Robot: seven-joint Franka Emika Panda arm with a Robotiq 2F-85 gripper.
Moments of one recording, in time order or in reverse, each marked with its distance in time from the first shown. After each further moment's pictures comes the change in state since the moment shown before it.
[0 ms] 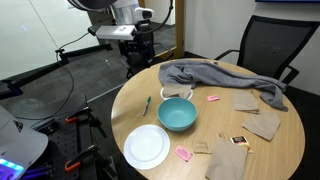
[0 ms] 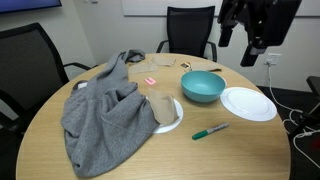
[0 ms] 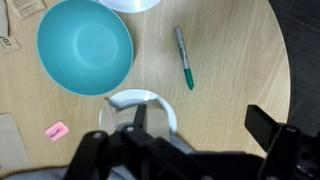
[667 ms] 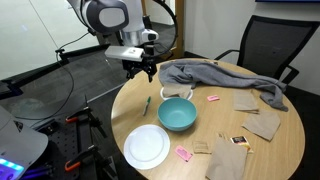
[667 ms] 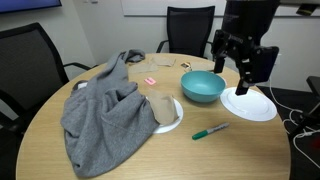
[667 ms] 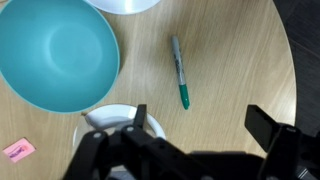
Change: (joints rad) arm -0.006 0.169 -0.005 0.009 0.014 0.106 -0.097
